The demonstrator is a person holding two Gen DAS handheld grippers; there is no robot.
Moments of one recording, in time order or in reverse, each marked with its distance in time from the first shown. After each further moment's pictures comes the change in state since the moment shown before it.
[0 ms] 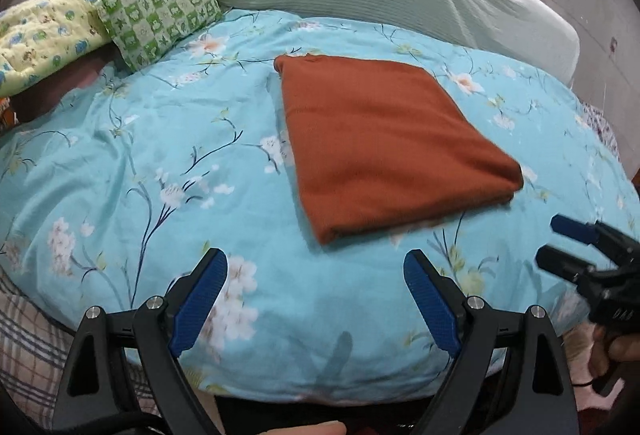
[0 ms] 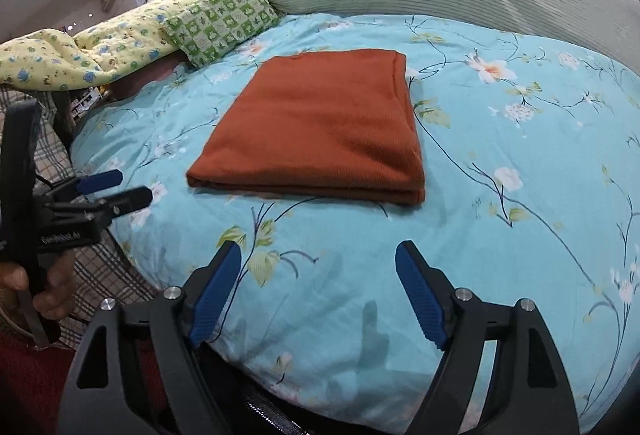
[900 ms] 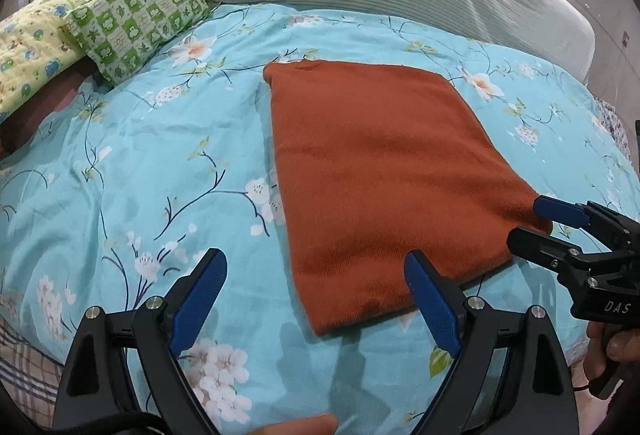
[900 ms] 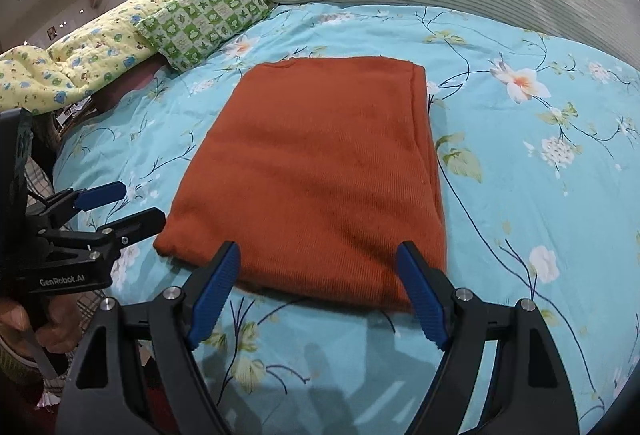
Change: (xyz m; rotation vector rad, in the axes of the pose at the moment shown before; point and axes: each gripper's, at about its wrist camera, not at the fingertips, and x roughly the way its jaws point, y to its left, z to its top) left arm 0.049 -0.008 0.057 0.022 0.056 0.030; right arm 0.060 -0.006 0.072 0.015 0.058 0.017
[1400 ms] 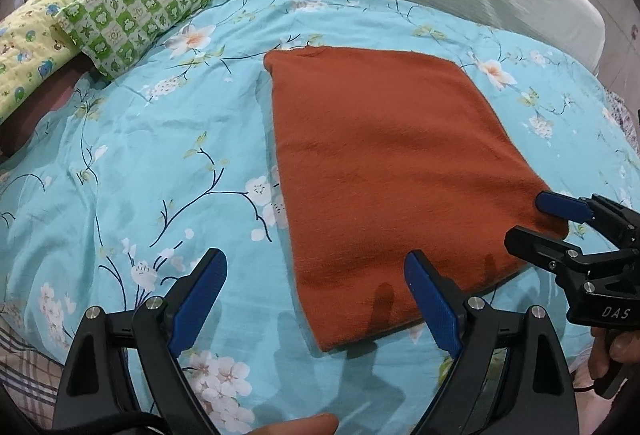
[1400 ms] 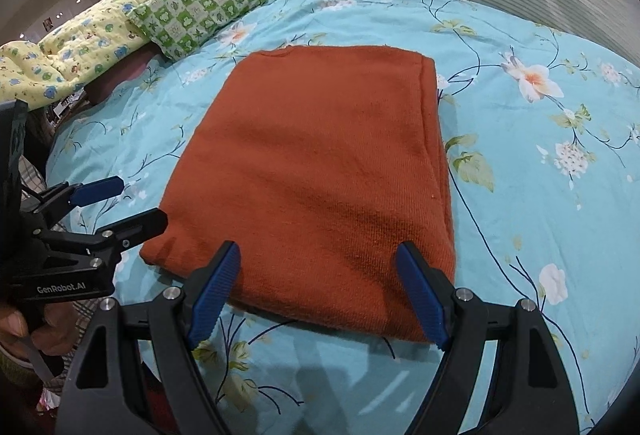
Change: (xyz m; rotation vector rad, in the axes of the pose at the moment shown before) left arm 0.019 -0.001 0.009 0.011 0.062 0.037; right arm 0.021 -0.001 0.011 -0.012 0.062 -0.007
